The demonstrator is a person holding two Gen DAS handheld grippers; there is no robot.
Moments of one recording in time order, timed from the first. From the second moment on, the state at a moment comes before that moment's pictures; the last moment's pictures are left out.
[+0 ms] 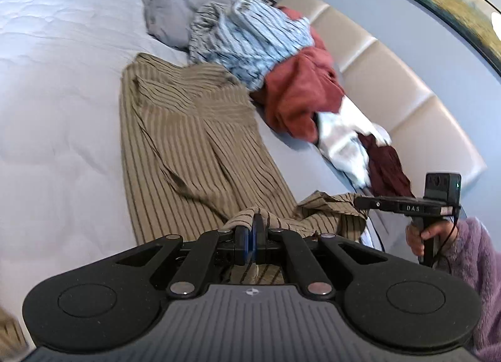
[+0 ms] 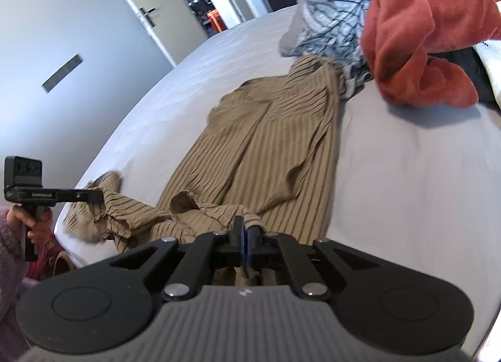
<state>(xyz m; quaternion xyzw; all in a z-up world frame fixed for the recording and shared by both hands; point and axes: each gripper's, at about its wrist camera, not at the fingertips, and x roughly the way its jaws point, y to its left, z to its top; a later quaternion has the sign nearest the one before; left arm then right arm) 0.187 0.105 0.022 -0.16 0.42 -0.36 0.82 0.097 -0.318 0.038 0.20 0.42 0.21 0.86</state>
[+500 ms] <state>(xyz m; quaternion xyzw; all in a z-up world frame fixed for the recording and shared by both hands) 0.289 0.088 -0.054 -0.15 0.45 -0.28 0.83 0.208 -0.312 -0.038 0.15 0.47 0.17 0.85</state>
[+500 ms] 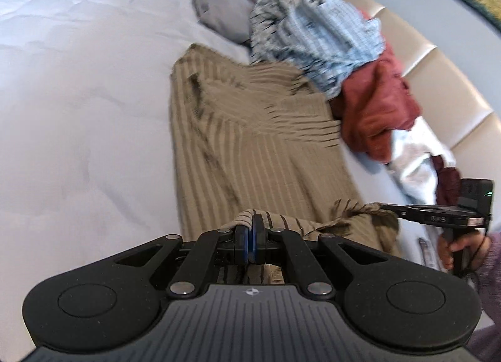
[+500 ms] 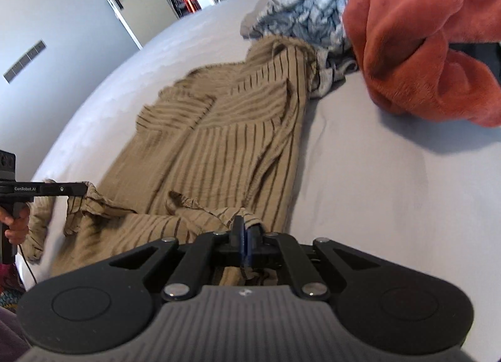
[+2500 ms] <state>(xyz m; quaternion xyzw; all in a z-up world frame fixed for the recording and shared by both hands) 0.097 0.096 -0.010 -0.09 0.53 -0.24 0.81 0.019 -0.276 0.011 0.17 0.54 0.18 0.80</state>
